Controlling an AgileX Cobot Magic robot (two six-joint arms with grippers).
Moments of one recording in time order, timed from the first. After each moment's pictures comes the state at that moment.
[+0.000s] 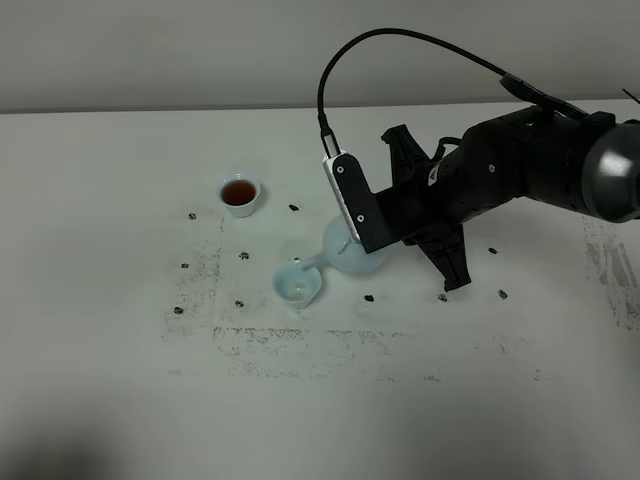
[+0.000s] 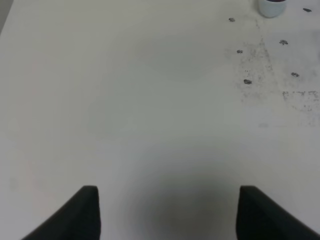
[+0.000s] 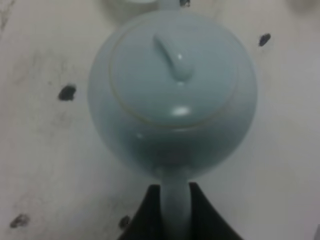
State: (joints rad) left arm 0.13 -0.01 -0.51 -0.12 1.09 0.20; right arm 0.43 1.89 -1.27 0.11 0.50 -1.60
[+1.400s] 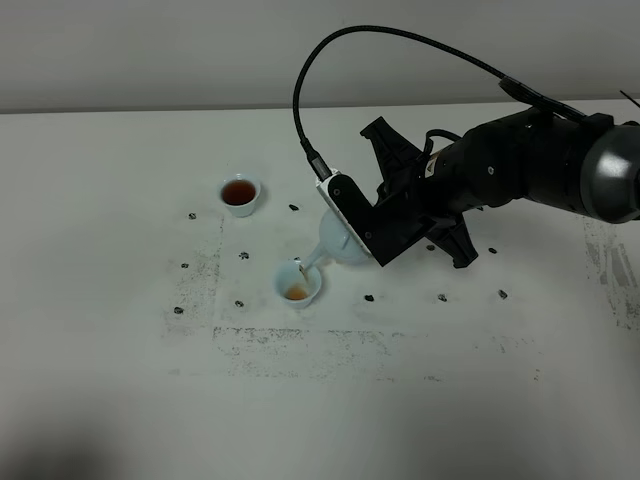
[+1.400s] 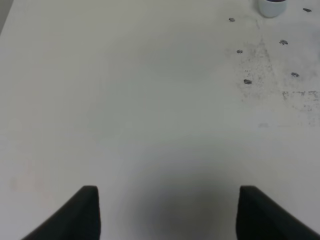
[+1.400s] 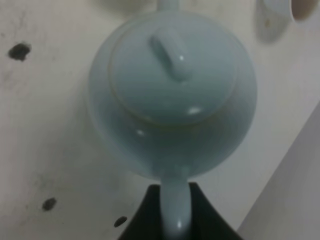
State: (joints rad) left arm 0.13 -0.01 -0.51 -0.12 1.09 0.20; right arm 0.43 1.89 -1.27 0.11 0.40 -1.88
